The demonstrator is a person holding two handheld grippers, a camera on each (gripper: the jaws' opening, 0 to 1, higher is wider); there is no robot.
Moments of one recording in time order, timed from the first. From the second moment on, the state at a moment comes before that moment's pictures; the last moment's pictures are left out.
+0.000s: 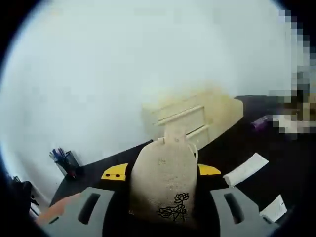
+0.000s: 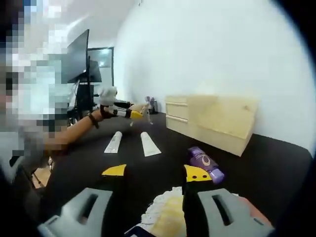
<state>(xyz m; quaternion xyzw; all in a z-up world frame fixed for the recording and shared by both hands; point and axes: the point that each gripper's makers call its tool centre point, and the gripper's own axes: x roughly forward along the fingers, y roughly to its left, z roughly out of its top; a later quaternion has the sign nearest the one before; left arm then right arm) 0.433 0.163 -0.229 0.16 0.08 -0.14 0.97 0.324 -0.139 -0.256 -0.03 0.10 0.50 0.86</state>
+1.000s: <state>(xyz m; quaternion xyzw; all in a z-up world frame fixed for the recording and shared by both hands) 0.412 0.038 -0.215 0.12 0.04 -0.27 0.95 0.326 -0.138 -0.233 0.05 0.07 0.46 0.89</state>
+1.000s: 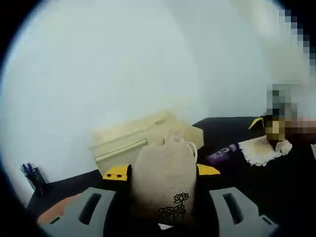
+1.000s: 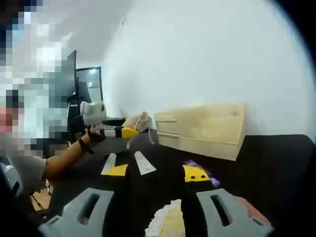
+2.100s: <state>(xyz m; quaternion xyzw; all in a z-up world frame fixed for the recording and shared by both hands) 0.350 -0.120 -0.227 0.10 0.01 -0.41 0.91 0.332 -0.151 -0.209 0.21 0.06 0.41 0.88</state>
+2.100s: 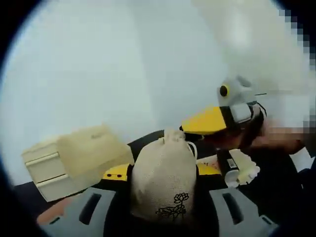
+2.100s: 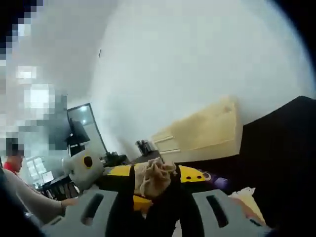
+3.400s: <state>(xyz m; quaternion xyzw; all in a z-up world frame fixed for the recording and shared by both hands) 0.265 -0.148 -0.240 0.01 0.09 -0.66 0.75 0.280 -0.151 -0.159 0.06 -0.06 0.55 0.83</state>
